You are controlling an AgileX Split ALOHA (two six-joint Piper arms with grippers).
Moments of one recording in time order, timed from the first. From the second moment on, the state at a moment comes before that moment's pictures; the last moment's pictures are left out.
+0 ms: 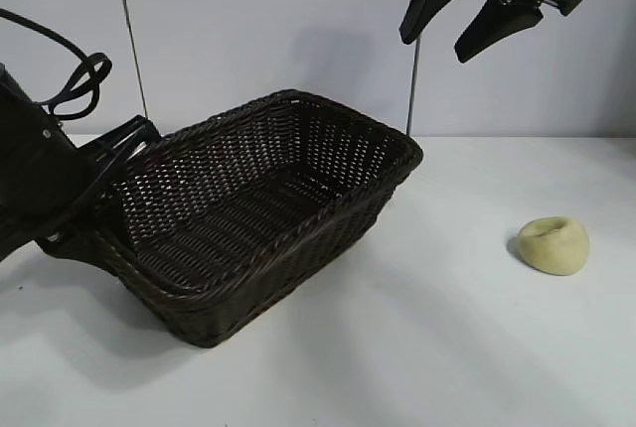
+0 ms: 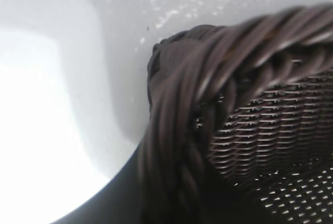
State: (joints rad) left arm -0.36 1.76 -0.89 -0.40 0.43 -0.75; right arm 0.20 1.84 -1.63 0.35 0.92 -0.11
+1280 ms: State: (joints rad) left arm -0.20 1.79 -1.25 -0.44 0.91 -0.22; right arm 0.20 1.84 -1.63 0.35 0.92 -0.11
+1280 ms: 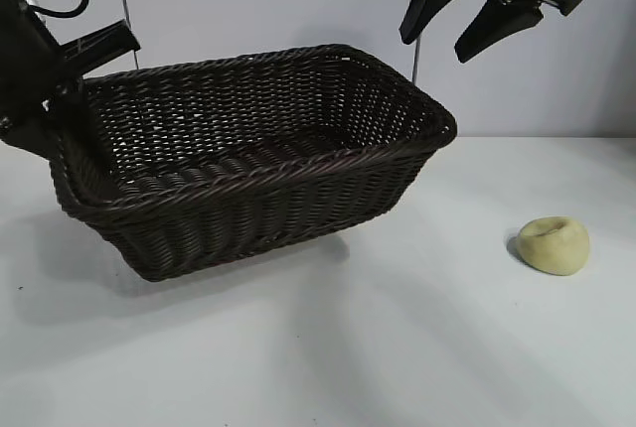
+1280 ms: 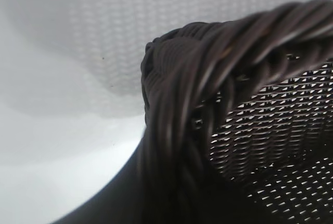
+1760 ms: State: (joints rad) left arm -0.20 2.05 -1.57 -0.43 1.10 0.00; right arm 0.20 1.84 -1.63 0.35 0.92 -0.11
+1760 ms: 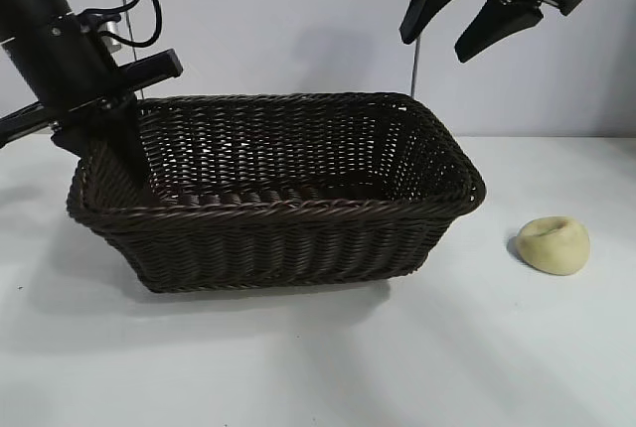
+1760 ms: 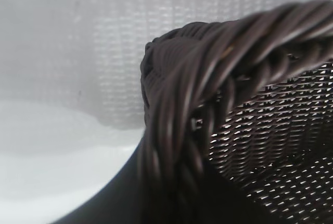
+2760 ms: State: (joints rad) left arm -0.24 2.22 -1.68 -0.45 1.10 0.13; right arm 0.20 1.84 -1.63 0.35 0.92 -0.11
